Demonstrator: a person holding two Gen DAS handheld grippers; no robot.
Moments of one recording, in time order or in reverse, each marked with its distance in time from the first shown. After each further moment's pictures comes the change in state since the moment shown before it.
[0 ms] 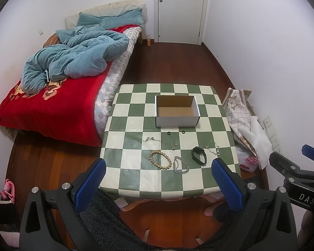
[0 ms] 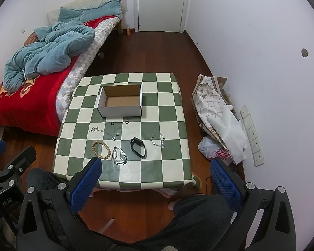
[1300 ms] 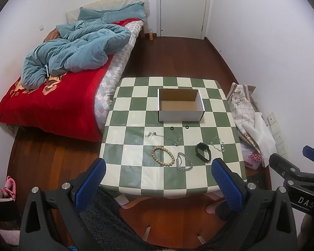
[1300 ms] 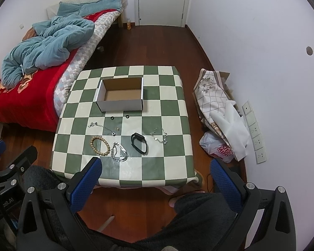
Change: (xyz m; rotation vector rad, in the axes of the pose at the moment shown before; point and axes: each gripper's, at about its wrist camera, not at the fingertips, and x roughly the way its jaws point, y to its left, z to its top) left arm 0.021 -0.001 0.003 -0.007 0.040 0.021; right arm 0.023 0.010 -0.002 -0.007 0.039 0.001
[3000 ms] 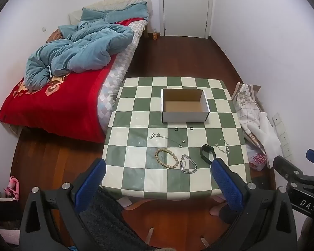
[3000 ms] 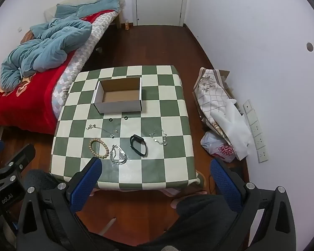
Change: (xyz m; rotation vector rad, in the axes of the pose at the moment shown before) left arm 0.010 0.003 0.001 -0.005 0.005 0.026; right arm 0.015 -0.002 0.002 0.025 0.006 0.006
